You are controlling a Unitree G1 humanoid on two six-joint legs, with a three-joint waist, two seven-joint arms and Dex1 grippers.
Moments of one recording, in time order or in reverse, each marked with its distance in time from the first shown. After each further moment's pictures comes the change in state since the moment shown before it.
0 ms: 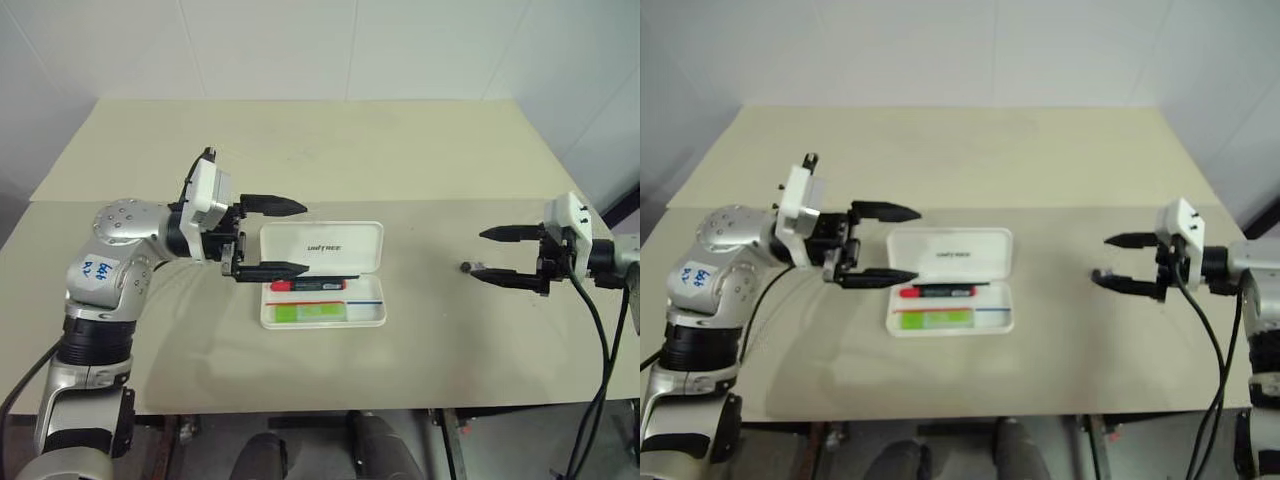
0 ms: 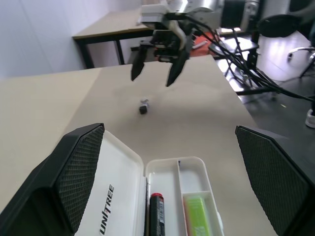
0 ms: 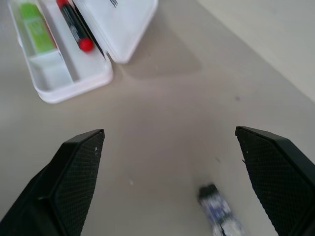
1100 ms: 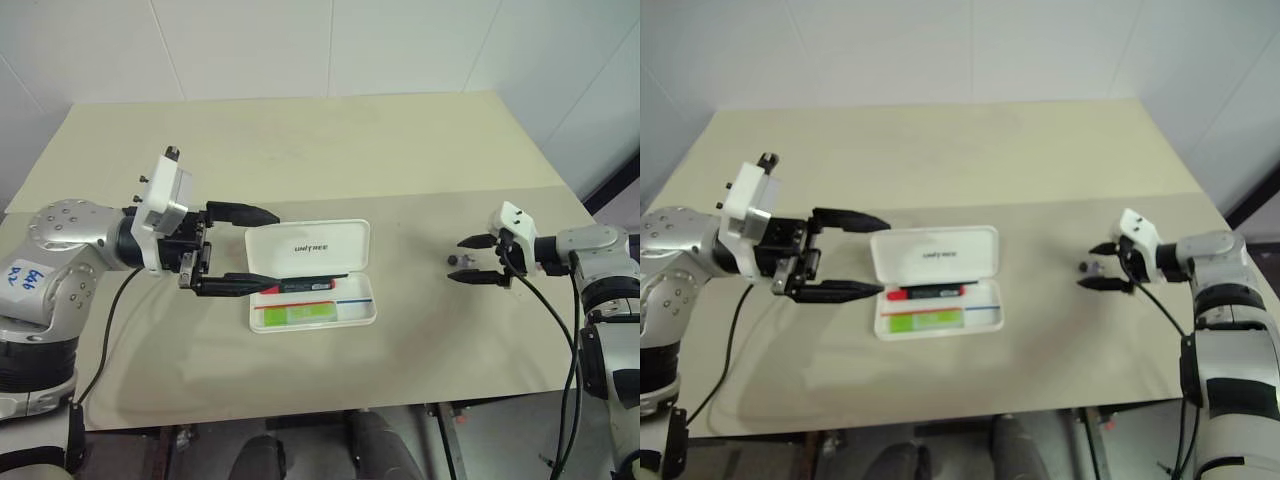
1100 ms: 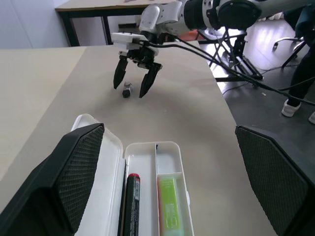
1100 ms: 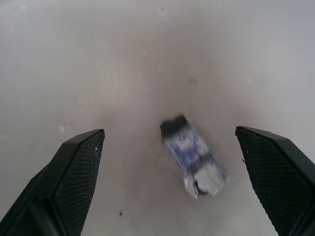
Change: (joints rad) left arm 0.099 0.197 0.122 -0.181 -0.138 0.203 0.071; right arm -0.353 0.163 0.103 0.648 -0.379 -0.245 -0.108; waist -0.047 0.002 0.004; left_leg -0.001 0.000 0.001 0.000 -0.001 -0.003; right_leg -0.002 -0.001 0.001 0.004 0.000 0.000
